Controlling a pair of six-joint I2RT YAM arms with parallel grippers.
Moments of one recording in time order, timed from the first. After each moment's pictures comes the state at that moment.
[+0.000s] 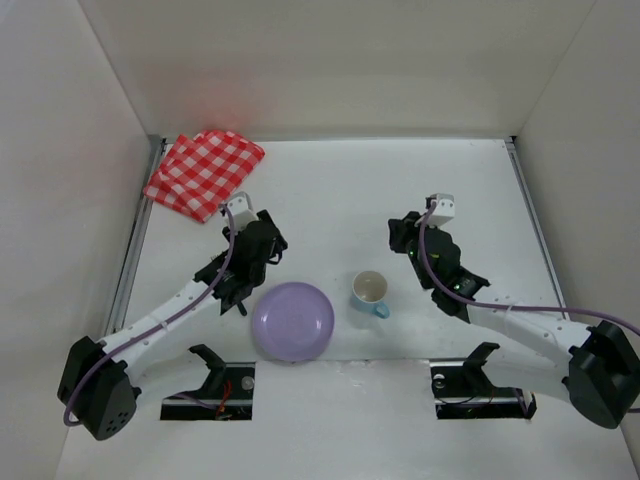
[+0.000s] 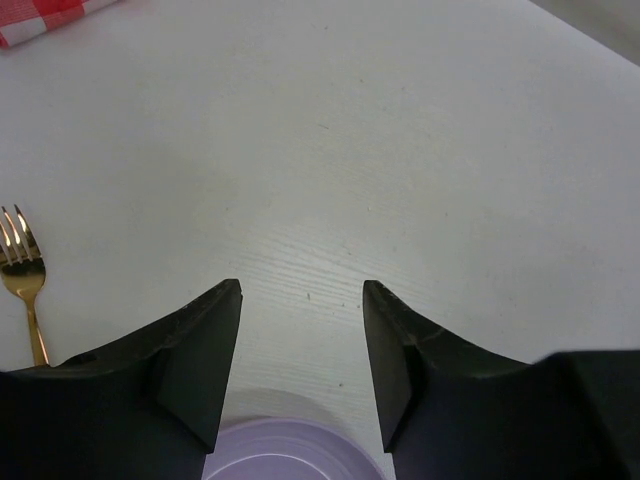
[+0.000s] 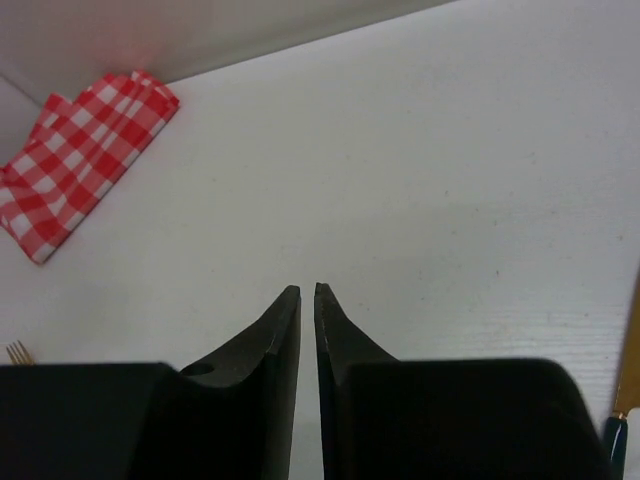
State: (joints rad) left arm -0.67 1.03 0.69 -0.21 -0.64 -0.75; right arm 0.71 1.08 0.56 0.35 0.50 0.46
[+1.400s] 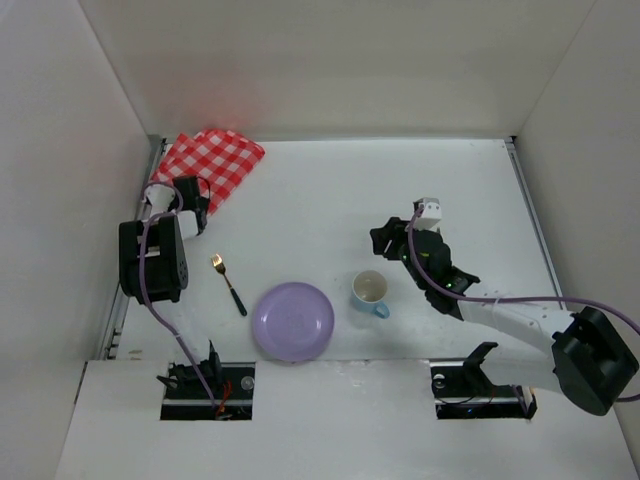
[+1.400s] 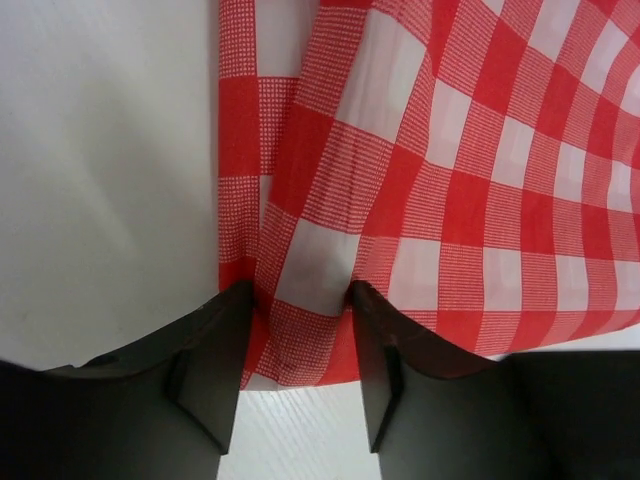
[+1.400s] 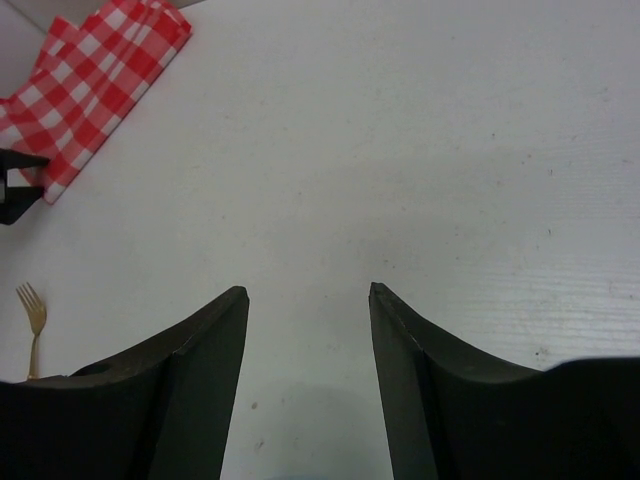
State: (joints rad) left arm 0.13 1.88 1.02 0.15 -0.35 -1.02; right arm 0.70 1.17 0.53 0.39 0.38 0.52
